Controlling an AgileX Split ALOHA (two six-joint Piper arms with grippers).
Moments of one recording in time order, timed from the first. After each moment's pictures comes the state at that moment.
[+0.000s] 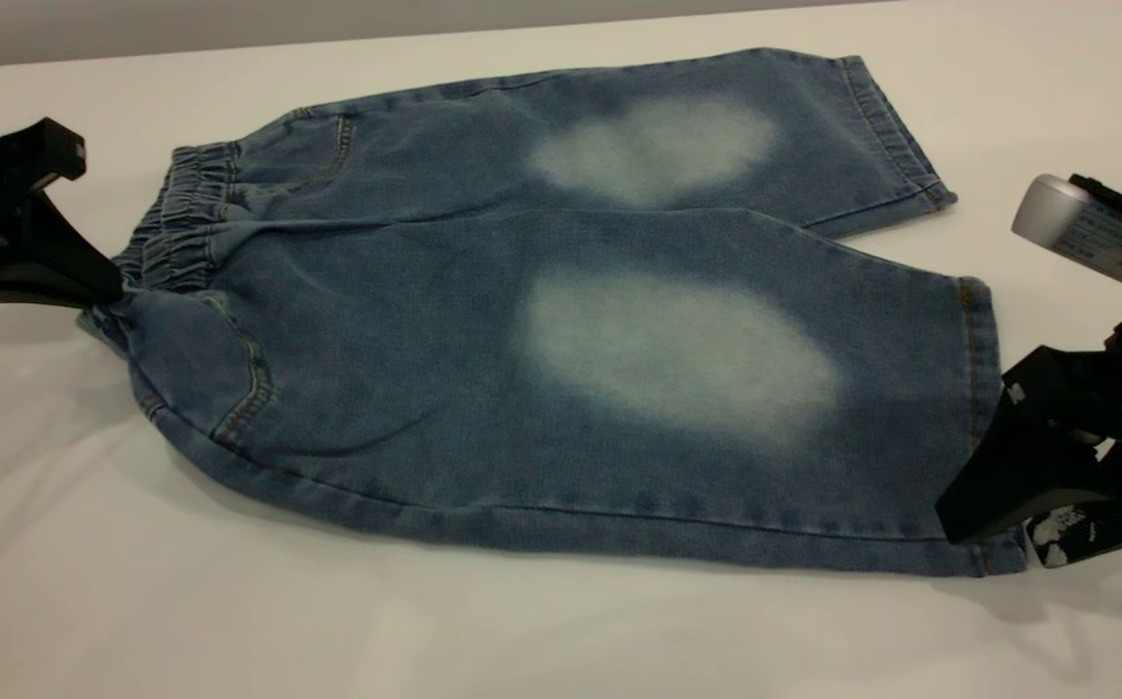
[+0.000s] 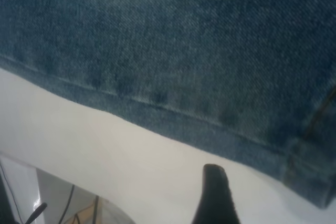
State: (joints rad) left arm 0.15 1.89 -0.74 -1.26 0.44 1.09; right arm 0.07 1.98 -0.51 1.36 0.55 -1.32
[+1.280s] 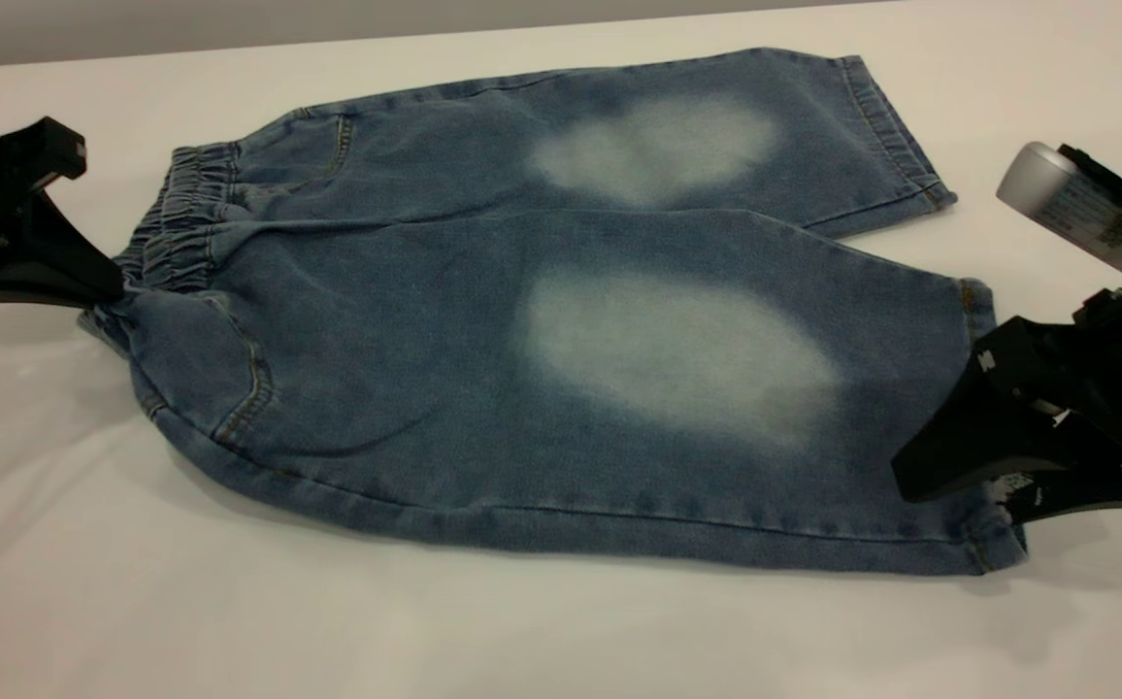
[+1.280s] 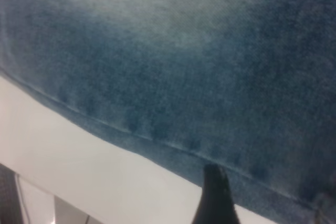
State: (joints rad) left arm 0.15 1.89 -0.74 -1.26 0.44 1.09; right arm 0.07 2.01 -0.51 1.59 0.60 -1.55
